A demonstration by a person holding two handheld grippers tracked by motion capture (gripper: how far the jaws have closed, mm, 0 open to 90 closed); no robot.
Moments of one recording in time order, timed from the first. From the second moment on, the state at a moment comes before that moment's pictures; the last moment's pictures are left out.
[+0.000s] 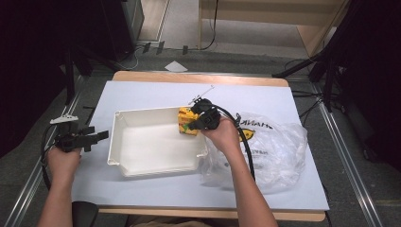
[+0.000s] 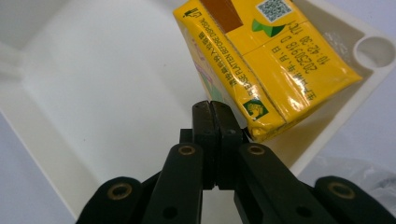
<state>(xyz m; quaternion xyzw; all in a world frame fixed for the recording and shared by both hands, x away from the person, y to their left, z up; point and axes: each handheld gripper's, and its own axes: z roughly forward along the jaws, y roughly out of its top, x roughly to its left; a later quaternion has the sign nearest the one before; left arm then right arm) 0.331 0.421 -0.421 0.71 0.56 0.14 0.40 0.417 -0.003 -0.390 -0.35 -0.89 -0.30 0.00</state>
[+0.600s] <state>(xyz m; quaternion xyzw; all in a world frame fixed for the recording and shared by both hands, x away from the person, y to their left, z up) 0.332 0.421 -0.422 0.71 0.56 0.14 0.40 0.418 -0.015 -0.387 -0.36 -0.88 -0.30 -0.01</state>
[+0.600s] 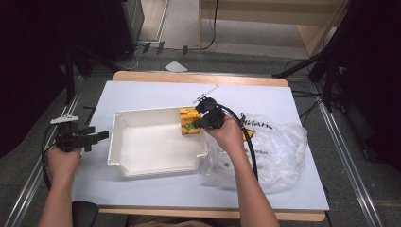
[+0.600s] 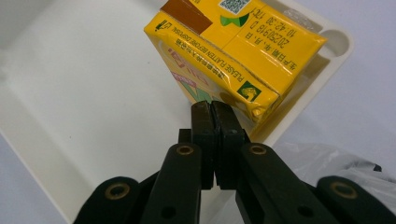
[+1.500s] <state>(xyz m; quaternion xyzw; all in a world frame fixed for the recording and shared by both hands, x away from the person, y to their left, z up) 0.332 0.420 -0.423 0.72 0.56 0.14 0.39 0.402 -0.041 -0.369 -0.33 -0.87 -0.36 0.01</state>
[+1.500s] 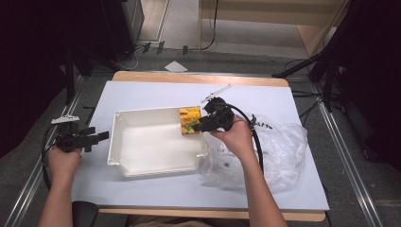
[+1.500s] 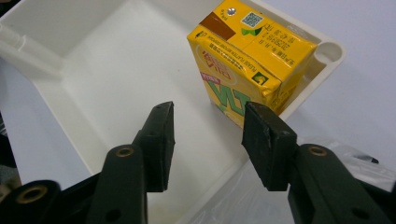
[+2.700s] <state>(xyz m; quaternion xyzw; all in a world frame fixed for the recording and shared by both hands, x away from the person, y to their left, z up) 0.332 0.419 -0.424 0.72 0.56 0.14 0.38 0.373 -0.131 -0.383 -0.35 -0.85 -0.40 -0.04</state>
